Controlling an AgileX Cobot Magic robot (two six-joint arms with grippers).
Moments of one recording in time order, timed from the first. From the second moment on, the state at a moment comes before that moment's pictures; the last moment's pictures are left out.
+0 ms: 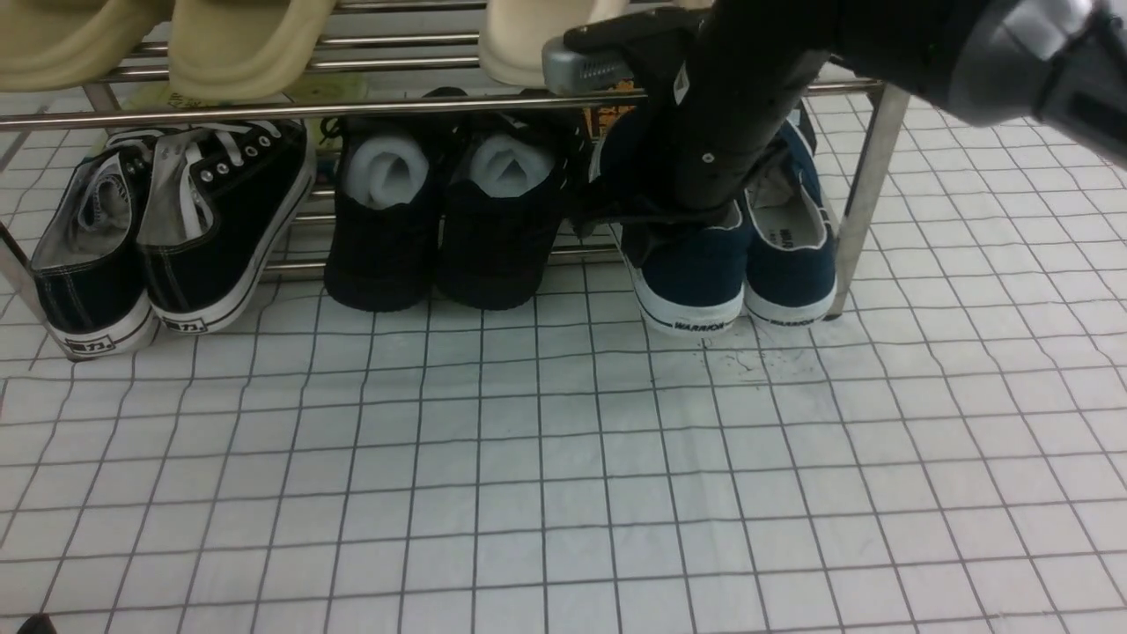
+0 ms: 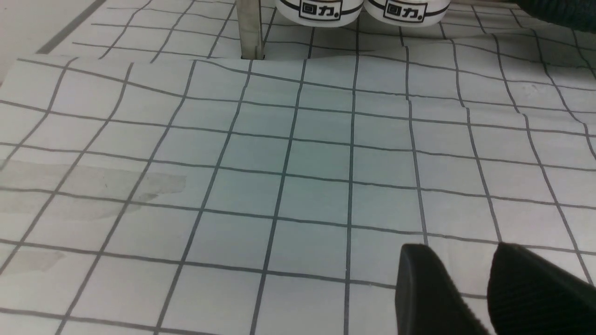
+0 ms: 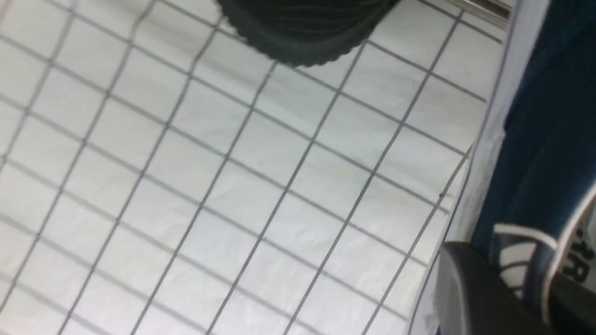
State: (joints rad) right arm 0.62 1.97 -1.98 0.08 1.18 0.11; left arm 0.03 -0.01 0.02 0.15 0.38 -0.20
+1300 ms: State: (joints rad) right arm 0.72 1.71 -1.40 0.17 1.00 0.23; left arm 0.03 -0.01 0.02 0.15 0.38 -0.20
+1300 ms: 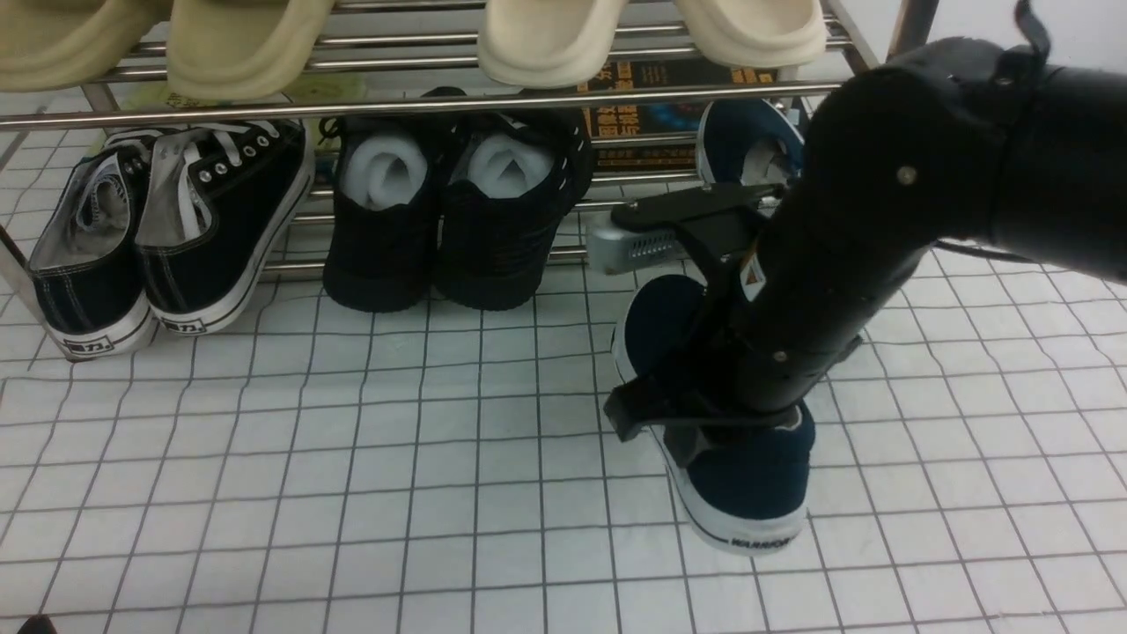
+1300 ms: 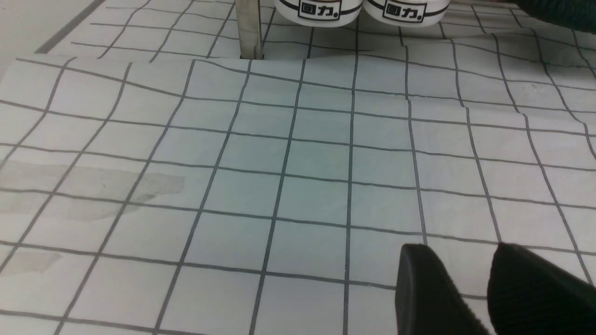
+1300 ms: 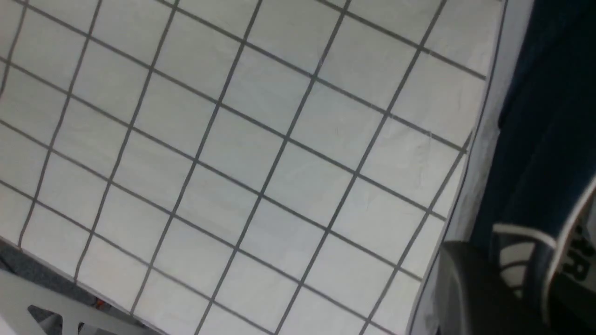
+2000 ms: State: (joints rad) right arm 0.71 1.83 -1.57 0.11 0.95 0.24; left arm 0.03 -0.01 0.02 0.15 0.38 -0.20
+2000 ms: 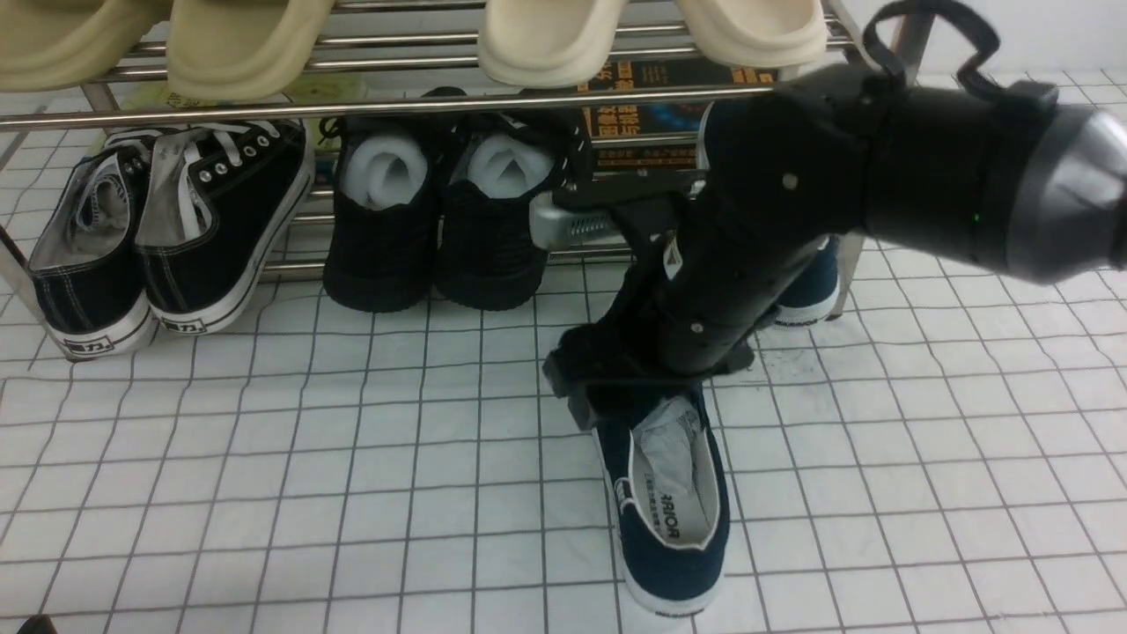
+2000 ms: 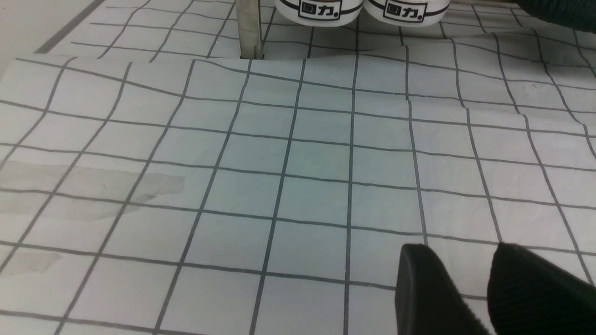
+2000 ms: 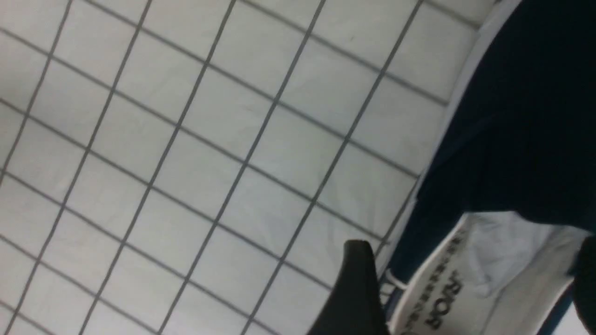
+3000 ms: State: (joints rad) right arm 0.48 2.01 -1.67 -0.22 0.79 0.38; left arm 0.03 -0.01 0.02 0.15 0.38 -0.20
